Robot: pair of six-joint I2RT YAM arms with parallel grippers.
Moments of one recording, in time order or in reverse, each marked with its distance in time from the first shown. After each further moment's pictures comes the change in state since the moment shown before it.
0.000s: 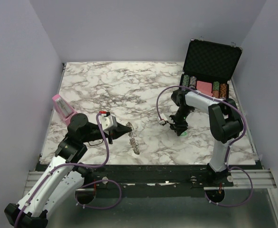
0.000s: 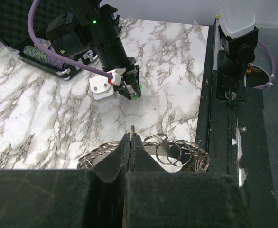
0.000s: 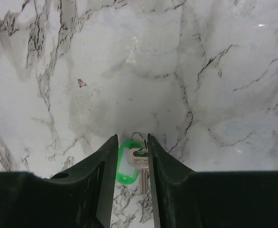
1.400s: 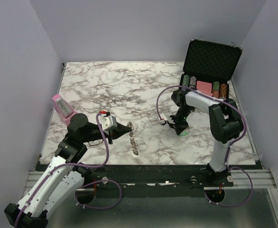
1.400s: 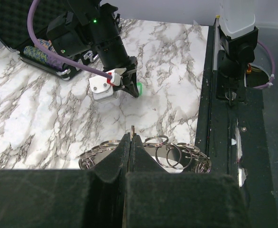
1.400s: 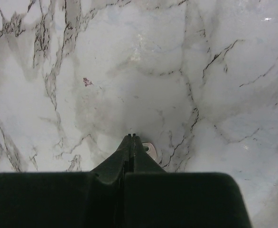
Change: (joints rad) left arm 0.000 -0.002 0.000 0.000 0.000 0.000; right arm 0.000 -0.004 0.000 -0.014 0.007 0.025
